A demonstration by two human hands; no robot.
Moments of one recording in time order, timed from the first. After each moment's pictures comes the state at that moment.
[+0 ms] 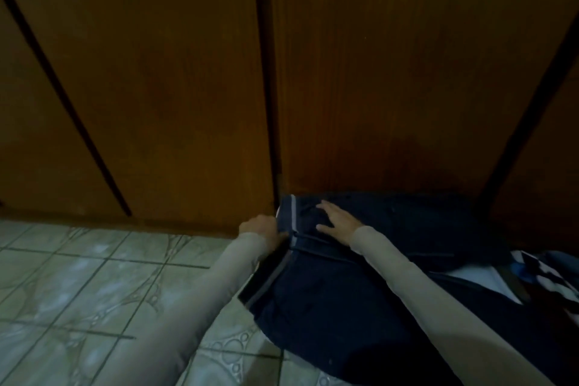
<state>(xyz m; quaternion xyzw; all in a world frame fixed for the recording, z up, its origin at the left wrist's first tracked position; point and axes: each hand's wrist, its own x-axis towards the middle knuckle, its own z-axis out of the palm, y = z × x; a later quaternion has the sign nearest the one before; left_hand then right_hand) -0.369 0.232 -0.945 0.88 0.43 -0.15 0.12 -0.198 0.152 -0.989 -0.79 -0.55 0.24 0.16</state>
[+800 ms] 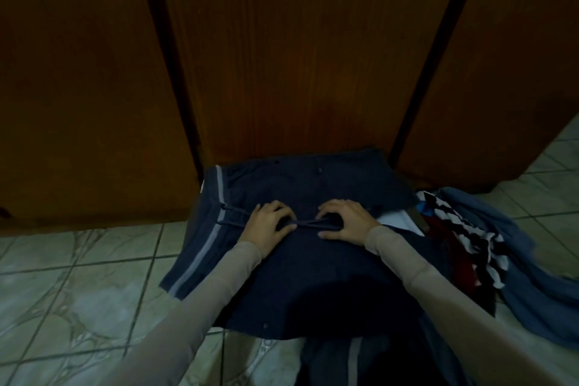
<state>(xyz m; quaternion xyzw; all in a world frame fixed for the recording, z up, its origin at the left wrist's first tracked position) -0.292 0.168 -1.045 0.96 0.13 0.10 0.23 -0.139 0.006 -1.022 -0.82 -0.53 0.16 0.15</state>
